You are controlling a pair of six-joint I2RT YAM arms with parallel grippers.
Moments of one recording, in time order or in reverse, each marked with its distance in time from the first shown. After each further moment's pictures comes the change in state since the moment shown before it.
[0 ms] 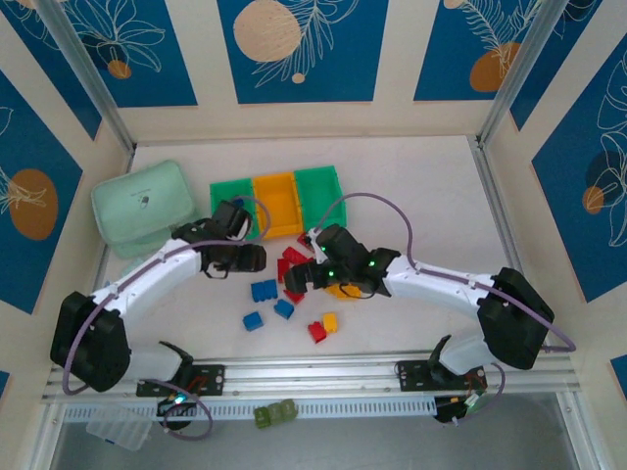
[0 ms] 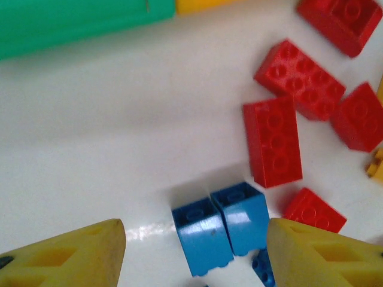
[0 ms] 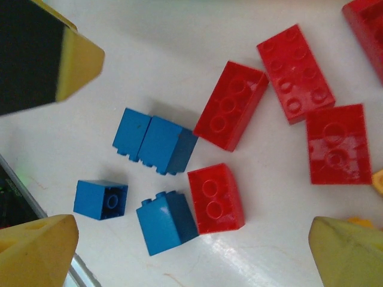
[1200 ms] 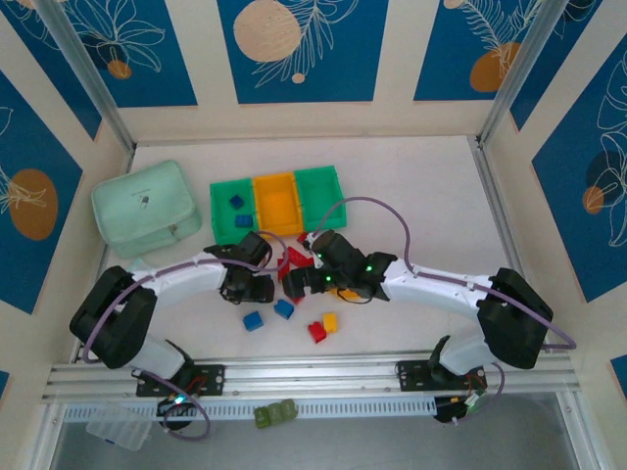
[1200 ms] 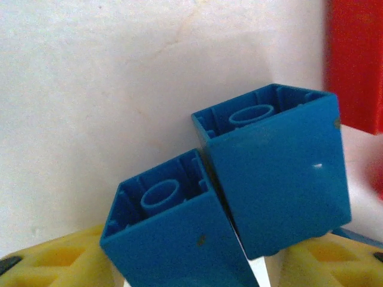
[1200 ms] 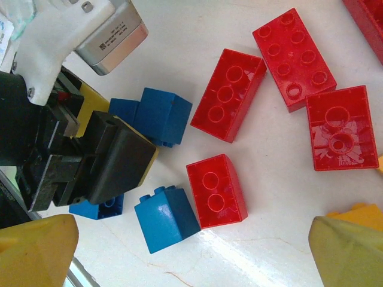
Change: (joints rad) left arm -0.133 0.156 -0.174 0.135 -0.016 -0.100; right arm 0.030 0.000 -0.005 -0.006 0.055 0.046
